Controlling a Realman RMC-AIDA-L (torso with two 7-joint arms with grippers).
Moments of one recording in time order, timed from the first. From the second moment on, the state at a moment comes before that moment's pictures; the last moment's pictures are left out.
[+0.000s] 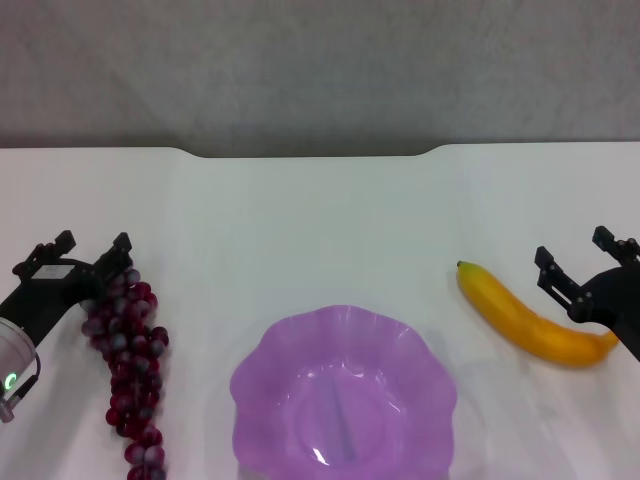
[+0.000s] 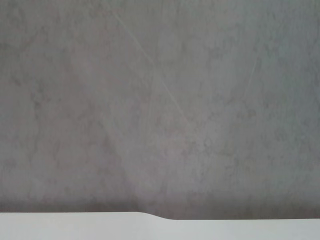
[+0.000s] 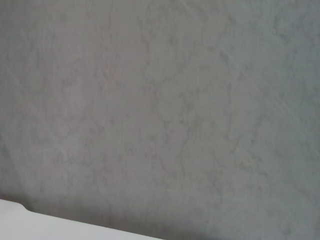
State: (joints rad) left arm -0.45 -2.05 1.48 0.17 -2.90 -0.93 2.54; right arm 0.33 2.02 1.02 0.31 0.39 1.04 -2.96
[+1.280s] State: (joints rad) left arm -0.43 -2.04 1.49 0.17 -2.90 -0.90 2.55; right arm 0.25 1.89 1.05 0.61 0.31 0.76 -2.76
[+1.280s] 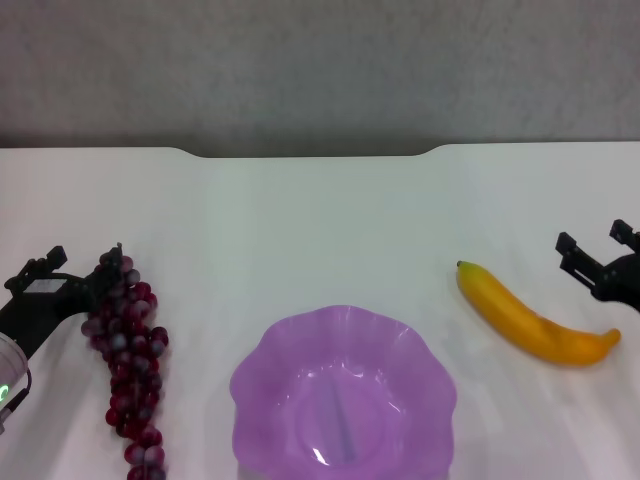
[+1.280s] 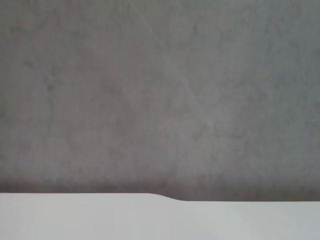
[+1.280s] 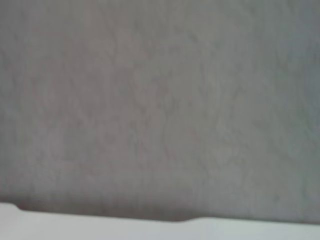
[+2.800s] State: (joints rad) left arm -0.44 -2.04 1.49 0.17 -2.90 -0.87 2.54; right arm 0.43 1.97 1.19 1.11 0.23 -0.50 -3.00
